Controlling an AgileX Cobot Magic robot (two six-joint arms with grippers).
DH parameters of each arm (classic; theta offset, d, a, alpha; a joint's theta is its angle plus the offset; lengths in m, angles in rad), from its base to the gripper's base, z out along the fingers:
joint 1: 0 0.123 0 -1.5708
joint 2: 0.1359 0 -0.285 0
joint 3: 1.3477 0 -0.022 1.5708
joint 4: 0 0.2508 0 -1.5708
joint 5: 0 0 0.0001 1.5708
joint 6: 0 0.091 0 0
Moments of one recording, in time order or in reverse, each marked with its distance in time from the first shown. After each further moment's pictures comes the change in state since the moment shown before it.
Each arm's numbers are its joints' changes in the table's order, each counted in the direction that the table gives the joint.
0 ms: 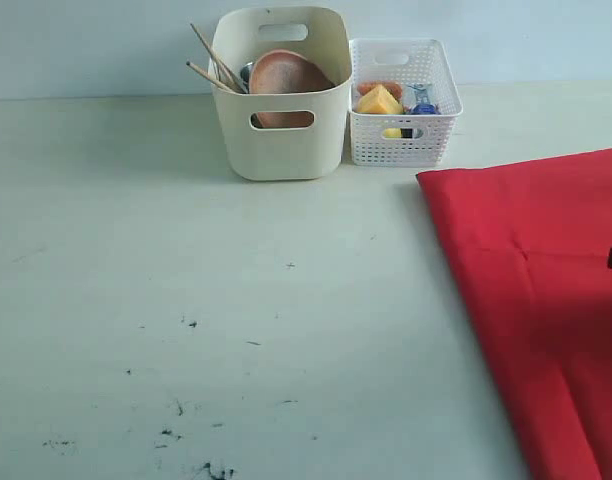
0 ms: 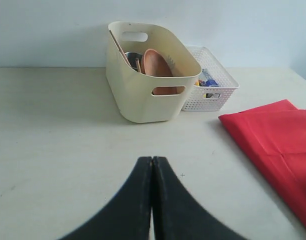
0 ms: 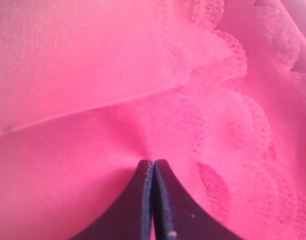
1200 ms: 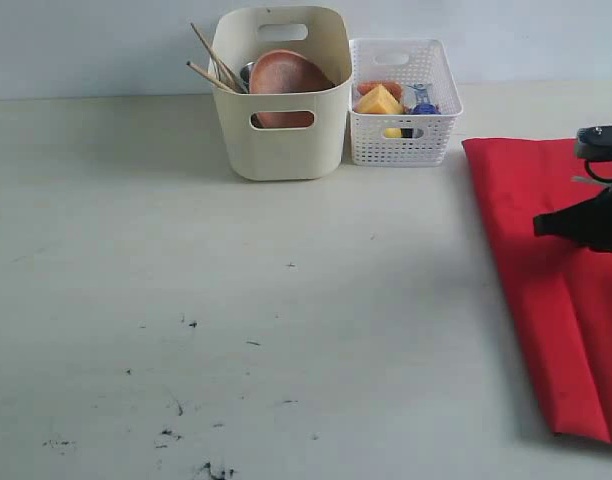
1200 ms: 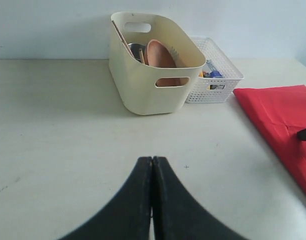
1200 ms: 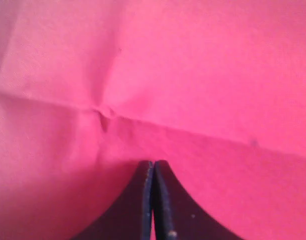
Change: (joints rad) left arm 0.000 0.000 0.000 0.011 0.028 0.000; right arm 0.182 0.158 -0.233 -0.004 0.008 -0.188
